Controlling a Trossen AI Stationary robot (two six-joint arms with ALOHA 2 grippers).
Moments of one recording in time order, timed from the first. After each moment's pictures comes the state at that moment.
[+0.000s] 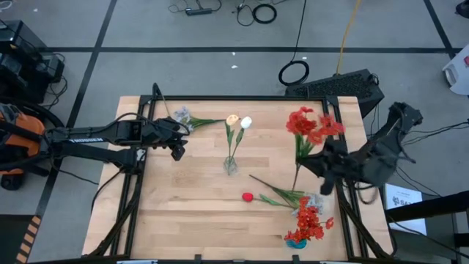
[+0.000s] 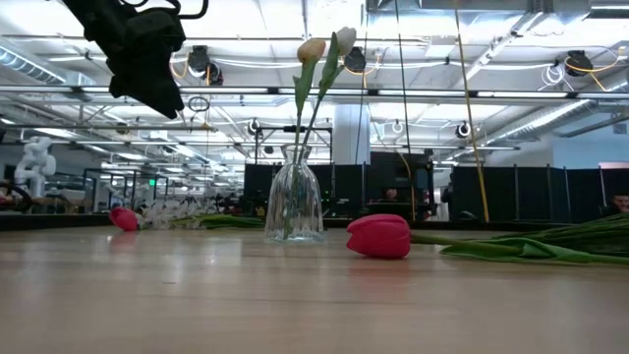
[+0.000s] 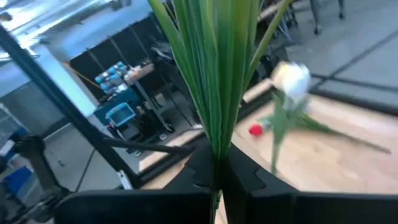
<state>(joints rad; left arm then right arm) 0.12 0.87 0.78 -0.77 -0.23 -0.49 0.82 0.93 1.03 -0.31 1.06 0.72</state>
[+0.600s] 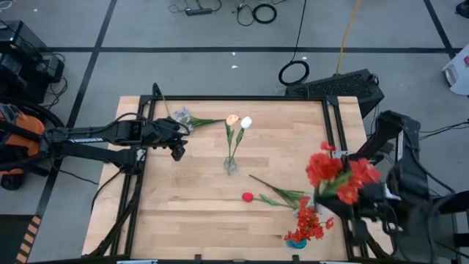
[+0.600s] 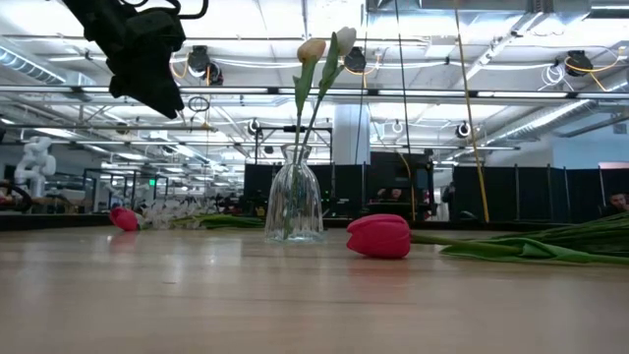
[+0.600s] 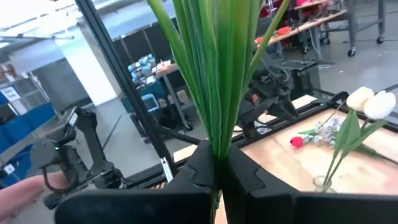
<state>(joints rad) 0.12 0.87 0.78 -0.77 -0.23 -0.49 1.19 1.29 1.47 -0.47 1.35 0.73</state>
